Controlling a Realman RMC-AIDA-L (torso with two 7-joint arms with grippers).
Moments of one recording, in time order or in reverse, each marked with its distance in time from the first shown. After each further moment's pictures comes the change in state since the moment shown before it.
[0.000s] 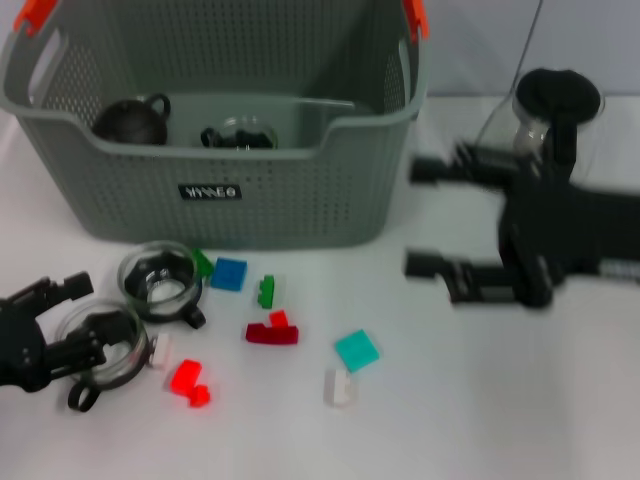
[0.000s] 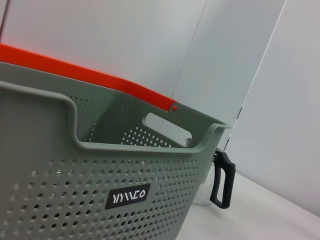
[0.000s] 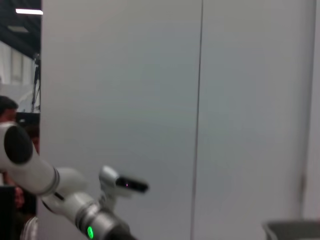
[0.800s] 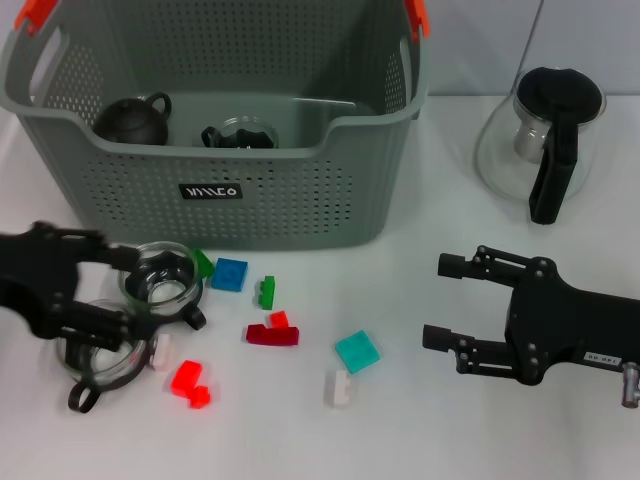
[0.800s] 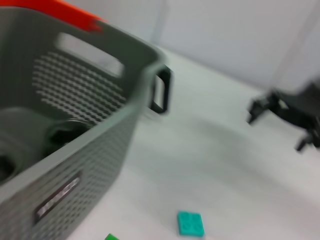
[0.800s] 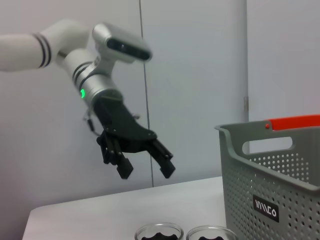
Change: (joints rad) left arm -0.169 0.048 0.537 0.577 0.027 0.146 -0.496; right arm -0.043 -0.020 0.056 0.366 -0.118 0.115 -0.289
